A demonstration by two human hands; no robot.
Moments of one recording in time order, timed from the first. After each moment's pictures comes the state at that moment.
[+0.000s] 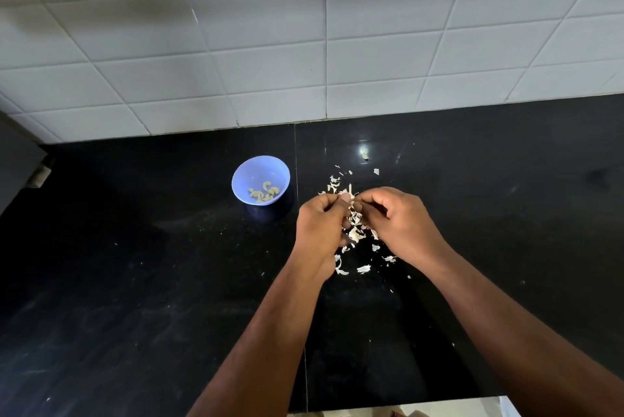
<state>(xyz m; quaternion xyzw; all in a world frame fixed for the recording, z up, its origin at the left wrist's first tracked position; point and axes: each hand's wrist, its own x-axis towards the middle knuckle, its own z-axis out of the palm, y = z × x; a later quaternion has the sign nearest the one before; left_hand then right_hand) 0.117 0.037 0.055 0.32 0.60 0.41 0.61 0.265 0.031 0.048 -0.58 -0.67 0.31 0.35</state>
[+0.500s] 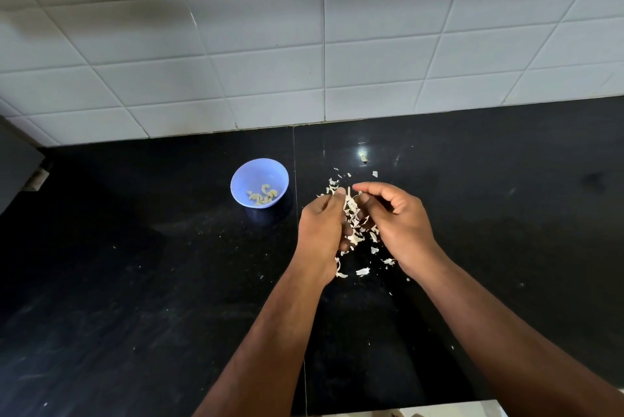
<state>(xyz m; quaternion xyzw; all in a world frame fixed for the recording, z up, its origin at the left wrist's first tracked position) 0.119 0.036 0.058 0.30 0.60 0.42 0.61 0.251 0.028 0.053 -0.58 -0.50 0.43 0.48</state>
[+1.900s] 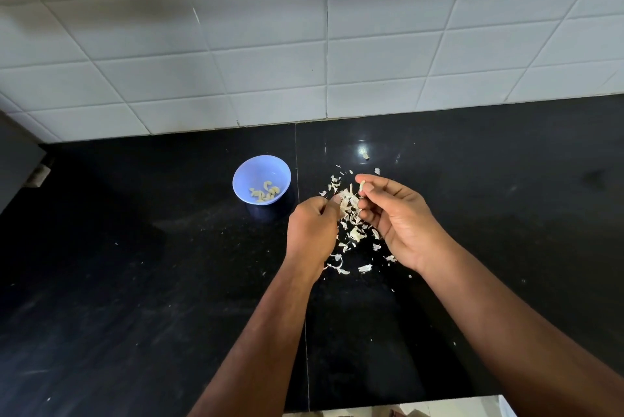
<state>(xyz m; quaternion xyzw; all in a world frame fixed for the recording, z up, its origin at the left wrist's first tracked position) 0.097 0.034 0.048 0.43 0.66 0.35 0.50 0.248 0.036 0.064 -0.47 -0.27 0.65 0.53</state>
